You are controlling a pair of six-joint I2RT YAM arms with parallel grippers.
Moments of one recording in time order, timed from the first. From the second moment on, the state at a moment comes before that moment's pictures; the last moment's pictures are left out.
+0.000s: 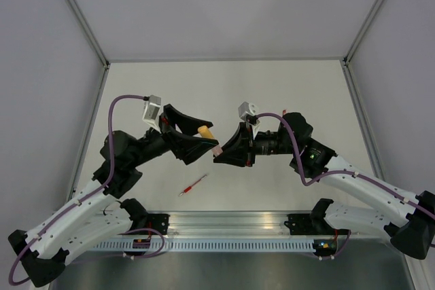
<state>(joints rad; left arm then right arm) -0.76 0.71 0.76 0.29 0.43 -0.63 0.87 1.03 0.87 0.17 -0.72 0.31</state>
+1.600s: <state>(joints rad) -0.74 0.73 0.52 0.88 0.34 -0.81 0.89 1.15 1.14 -0.17 -0.76 0.28</state>
